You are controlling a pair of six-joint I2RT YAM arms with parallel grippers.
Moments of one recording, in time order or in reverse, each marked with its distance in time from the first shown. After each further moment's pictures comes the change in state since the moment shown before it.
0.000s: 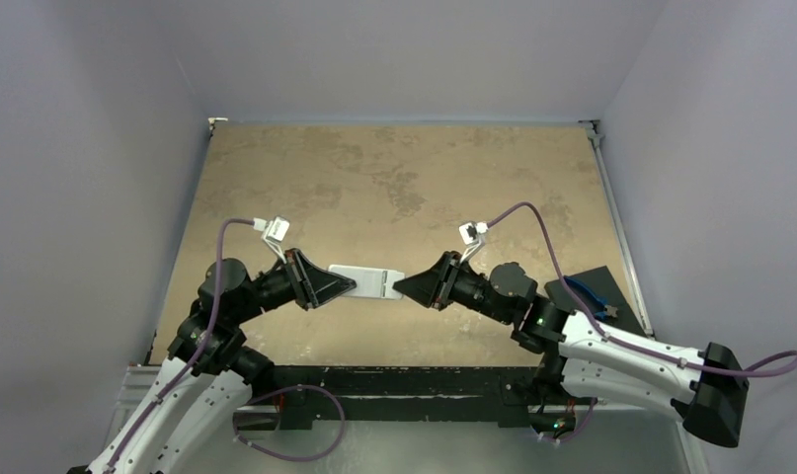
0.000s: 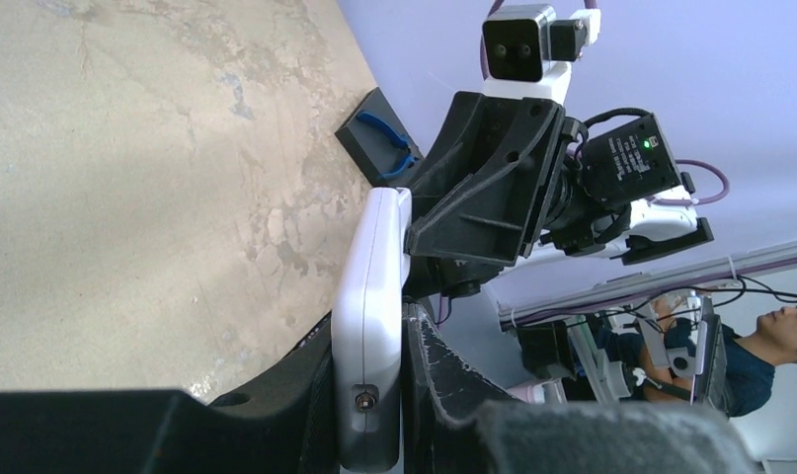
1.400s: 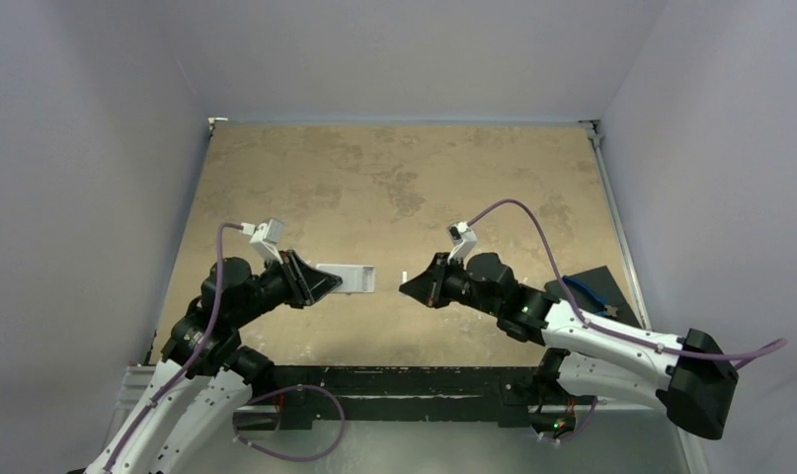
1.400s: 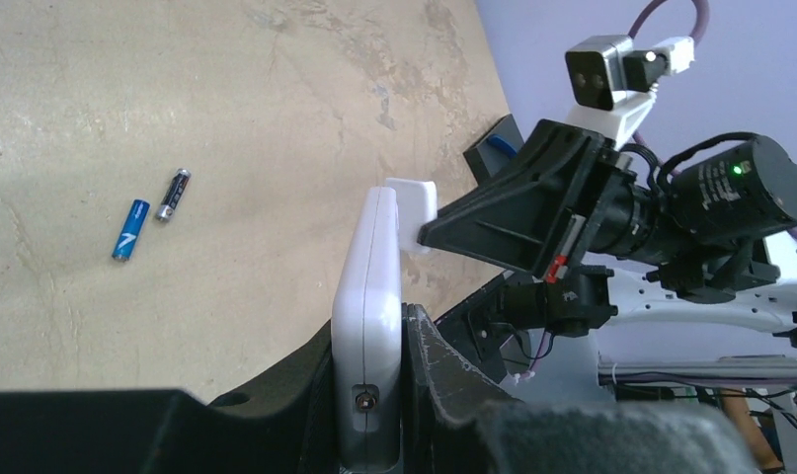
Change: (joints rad) left arm 0.002 -0.002 0.049 -0.233 -0.219 0.122; right arm -0.067 0.114 0.015 -0.148 0.009 -0.115
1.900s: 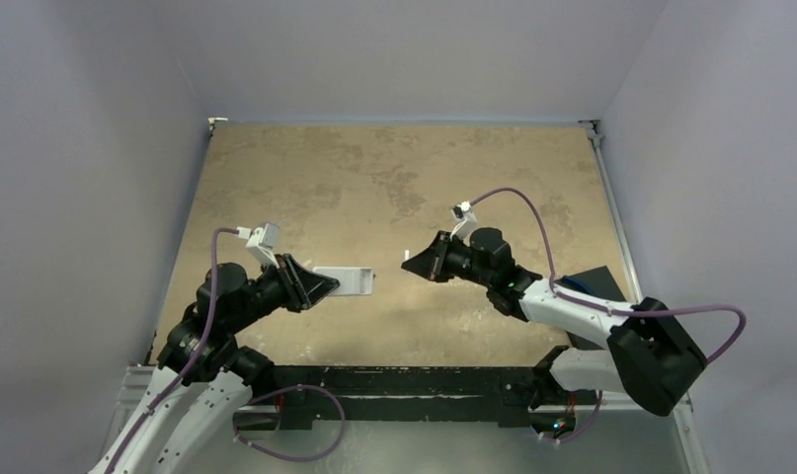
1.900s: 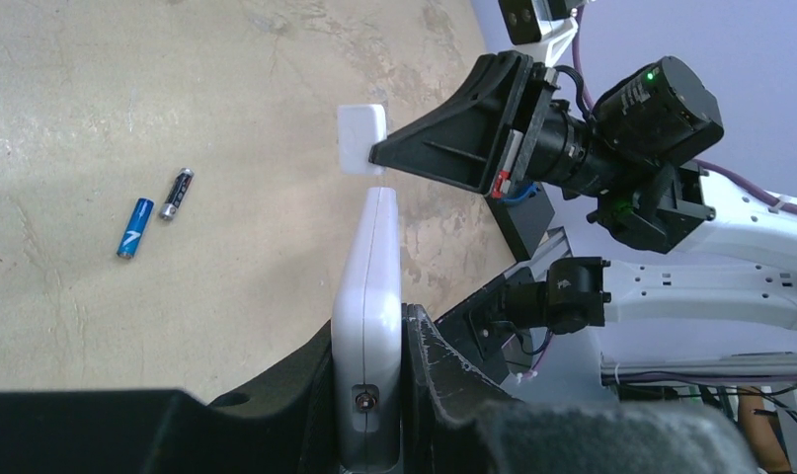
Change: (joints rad) left arm 0.000 -0.047 -0.002 -0.030 -0.008 0.007; right arm -0.245 0.249 -0.007 0.247 -0.248 -0.011
